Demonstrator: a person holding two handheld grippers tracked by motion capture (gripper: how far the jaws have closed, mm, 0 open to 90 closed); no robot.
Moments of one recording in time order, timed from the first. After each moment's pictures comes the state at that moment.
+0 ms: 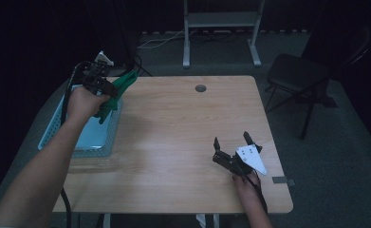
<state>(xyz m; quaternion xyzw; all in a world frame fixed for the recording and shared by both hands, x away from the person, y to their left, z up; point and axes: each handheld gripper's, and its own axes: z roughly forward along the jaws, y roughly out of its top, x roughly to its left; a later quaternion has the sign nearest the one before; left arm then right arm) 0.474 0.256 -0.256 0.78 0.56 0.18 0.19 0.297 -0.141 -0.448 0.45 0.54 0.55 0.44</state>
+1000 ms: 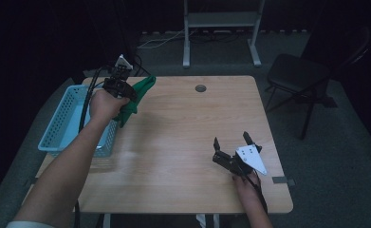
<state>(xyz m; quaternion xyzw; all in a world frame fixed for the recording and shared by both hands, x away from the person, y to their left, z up) 0.482 0.215 -0.278 0.79 0.56 0.13 0.20 0.297 -0.141 -0.448 0.45 0.54 0.55 0.44</state>
